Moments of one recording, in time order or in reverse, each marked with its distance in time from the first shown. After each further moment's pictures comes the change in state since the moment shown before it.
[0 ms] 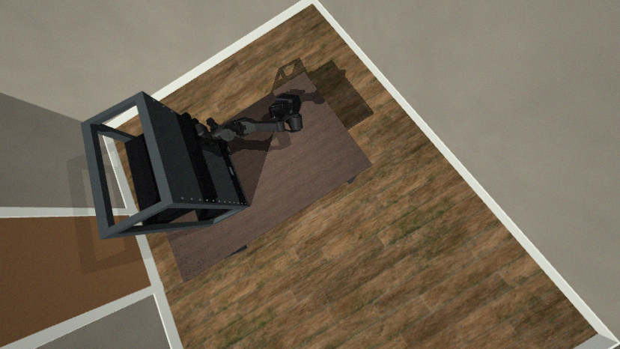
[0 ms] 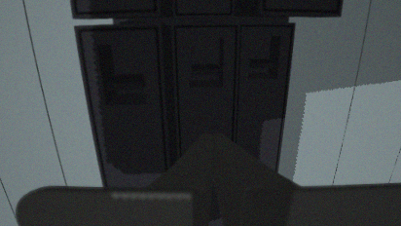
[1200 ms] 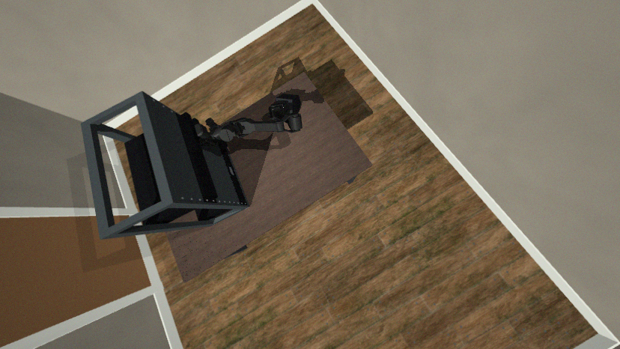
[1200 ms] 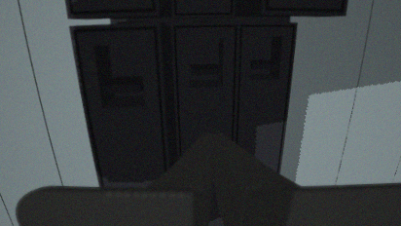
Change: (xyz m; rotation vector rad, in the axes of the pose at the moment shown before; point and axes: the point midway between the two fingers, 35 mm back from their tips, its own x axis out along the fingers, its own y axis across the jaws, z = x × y) arm 0.003 0.000 0.000 0.003 -0.004 -0.007
